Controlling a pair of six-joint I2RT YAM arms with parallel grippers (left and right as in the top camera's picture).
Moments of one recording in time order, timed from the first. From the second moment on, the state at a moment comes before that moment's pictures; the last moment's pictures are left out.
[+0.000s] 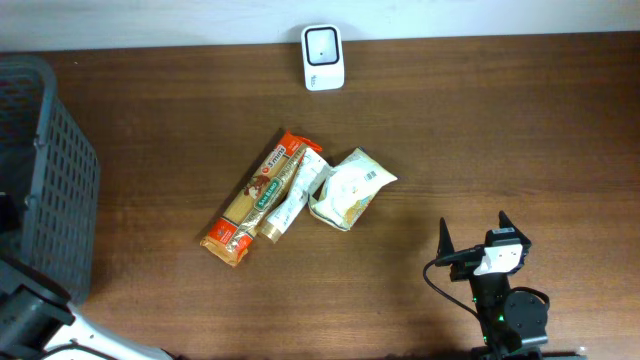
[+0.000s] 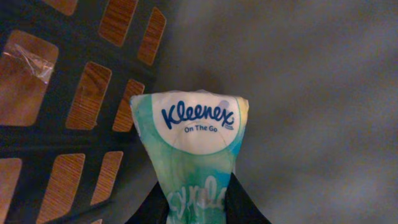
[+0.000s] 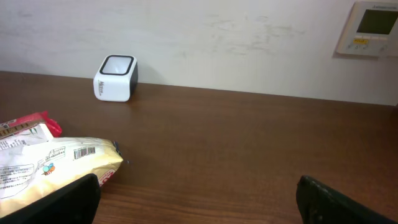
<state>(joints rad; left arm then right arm) 0.91 2.13 1.51 -0.35 0.08 0.58 0.10 0.01 0.01 -0.07 0.04 -0.05</state>
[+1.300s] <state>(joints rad) 0.08 1.98 1.46 -0.95 0.40 0.41 0.10 0.01 0.01 -0.07 0.05 -0.05</state>
